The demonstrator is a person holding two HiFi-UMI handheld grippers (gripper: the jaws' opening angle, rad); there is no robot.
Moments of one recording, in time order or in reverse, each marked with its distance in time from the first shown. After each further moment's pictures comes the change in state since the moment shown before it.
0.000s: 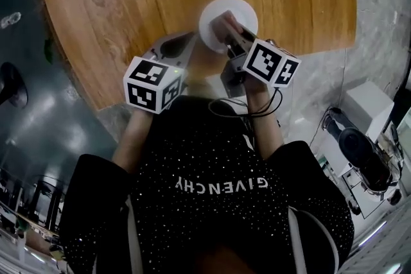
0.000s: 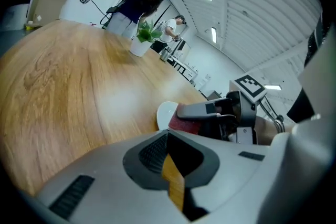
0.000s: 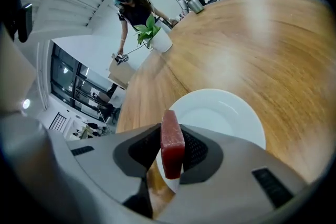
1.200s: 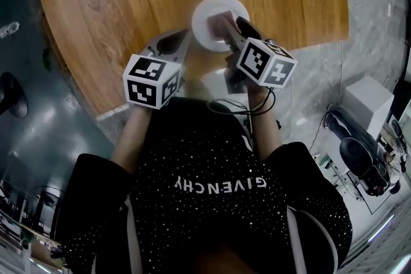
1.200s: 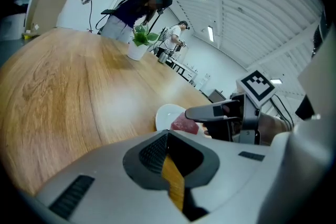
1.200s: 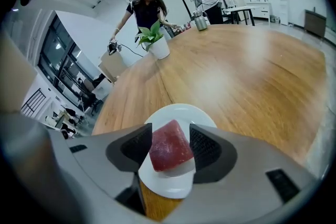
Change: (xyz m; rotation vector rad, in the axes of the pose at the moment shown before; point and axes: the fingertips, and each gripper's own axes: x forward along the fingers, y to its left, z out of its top) left arm 0.009 -0.001 0.007 0.053 -0.022 0.021; right arm -0.023 -0.029 0.015 -0.186 -0.056 -0.207
